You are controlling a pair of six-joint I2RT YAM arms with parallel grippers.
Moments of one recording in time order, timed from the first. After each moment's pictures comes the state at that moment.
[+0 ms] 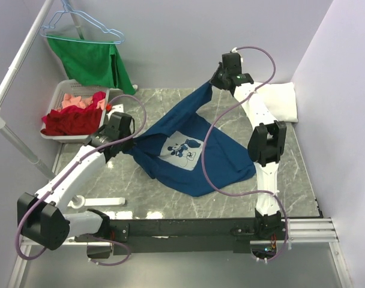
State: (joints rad) left arm -0.41 1.23 1.04 -0.61 -0.29 -0.52; right arm 0.24 2.25 2.23 -0.56 0.07 0.63
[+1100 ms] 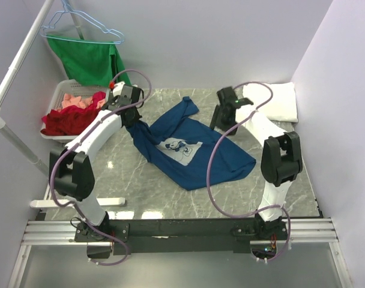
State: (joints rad) left arm -0.34 1.67 1.43 -0.63 -0.42 -0.68; right arm 0.30 1.88 1.58 -0.78 0.13 0.61
